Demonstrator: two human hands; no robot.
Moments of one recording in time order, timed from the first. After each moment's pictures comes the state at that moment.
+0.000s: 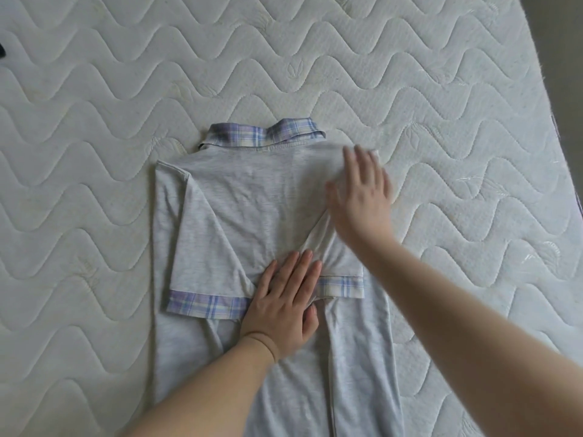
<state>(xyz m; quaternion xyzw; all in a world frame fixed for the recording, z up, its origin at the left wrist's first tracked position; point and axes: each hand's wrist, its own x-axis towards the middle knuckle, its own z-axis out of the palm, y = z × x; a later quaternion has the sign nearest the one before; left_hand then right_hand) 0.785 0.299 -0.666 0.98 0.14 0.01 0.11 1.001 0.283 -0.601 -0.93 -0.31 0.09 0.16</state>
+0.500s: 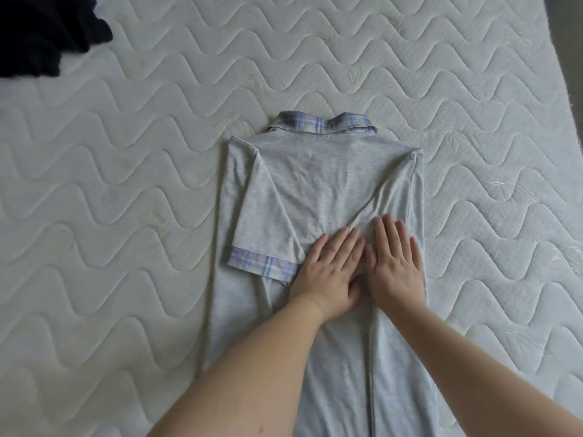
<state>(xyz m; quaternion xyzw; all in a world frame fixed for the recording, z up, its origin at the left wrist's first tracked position) 0.791 0.303 -0.647 0.98 0.14 -0.09 0.11 0.898 0.203 -0.632 -0.94 -0.32 0.13 0.05</state>
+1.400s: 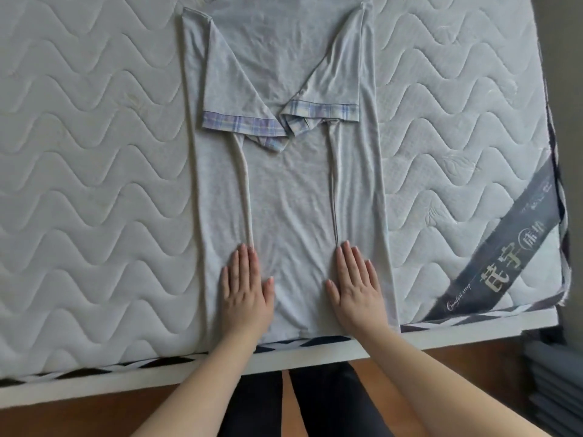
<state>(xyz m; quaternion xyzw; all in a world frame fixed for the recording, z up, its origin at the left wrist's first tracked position) 0.500 0.144 -0.625 0.91 0.37 -0.11 0.15 0.652 -0.025 -0.612 -0.90 -0.35 0.24 0.01</state>
